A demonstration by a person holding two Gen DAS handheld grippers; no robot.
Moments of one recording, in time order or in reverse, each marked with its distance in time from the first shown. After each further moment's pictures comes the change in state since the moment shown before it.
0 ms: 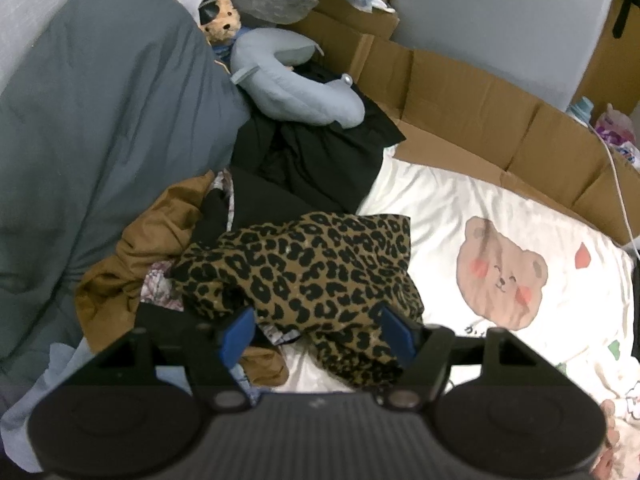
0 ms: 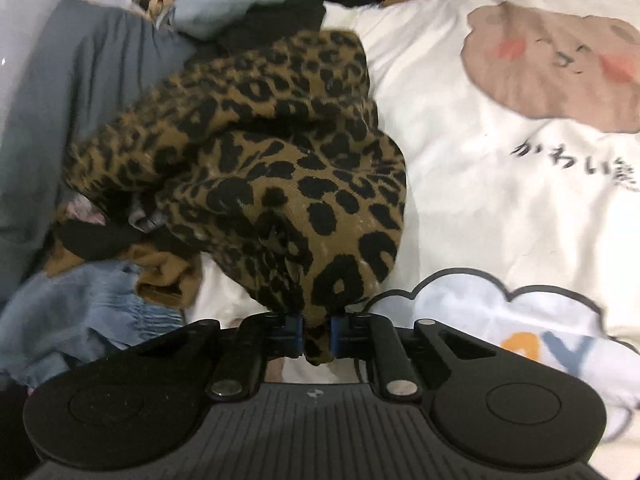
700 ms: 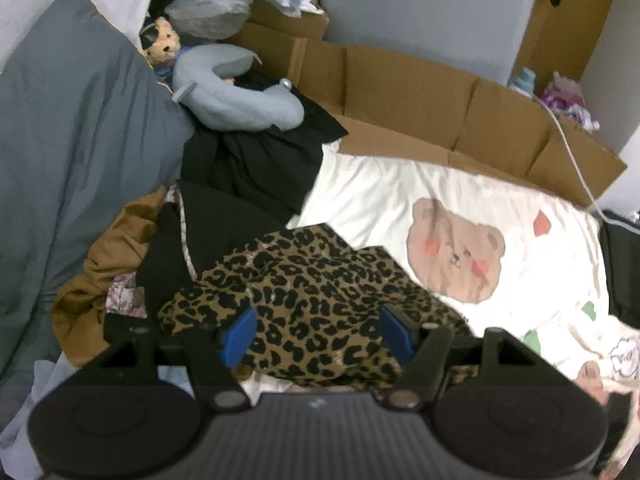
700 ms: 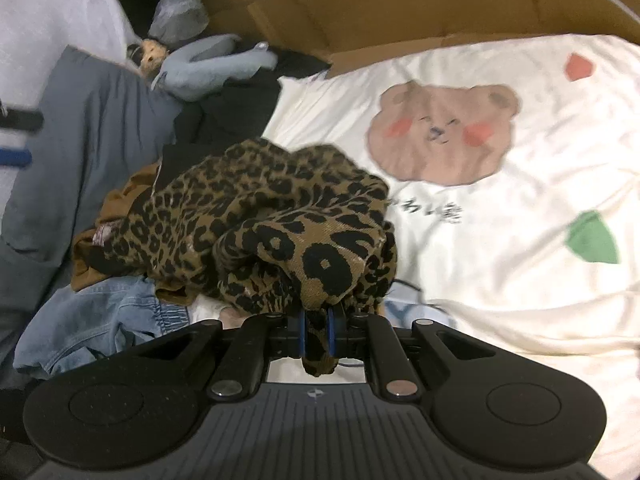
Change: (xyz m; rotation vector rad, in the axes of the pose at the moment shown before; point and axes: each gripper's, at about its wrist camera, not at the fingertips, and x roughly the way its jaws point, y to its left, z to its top) left arm -0.021 -0.046 -0.015 0.147 -0.007 -0.071; right arm -0.161 -0.026 0.003 0.038 -0.075 -0.120
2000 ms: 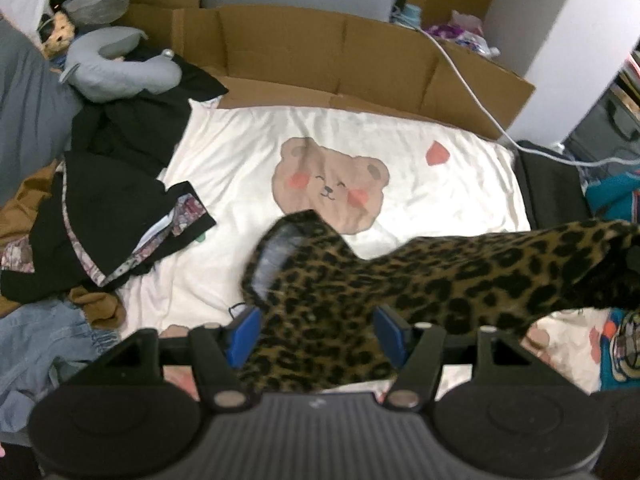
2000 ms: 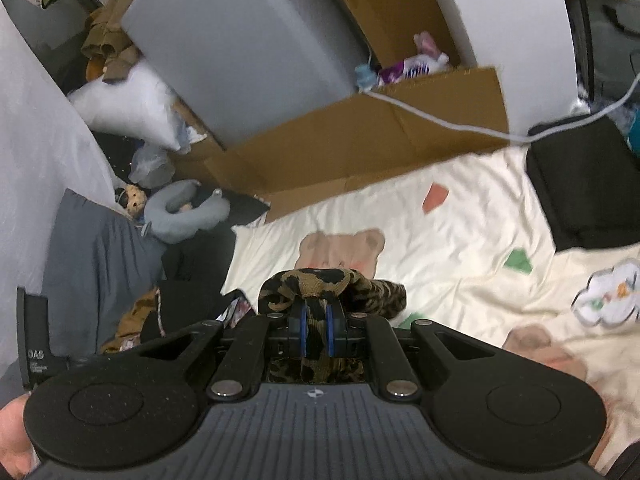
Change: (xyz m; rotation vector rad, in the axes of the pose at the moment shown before) left arm -0.008 -0.131 -0.058 0.095 0.052 -0.177; right arm -0.272 -0.053 0.069 0.091 -0.255 -0.105
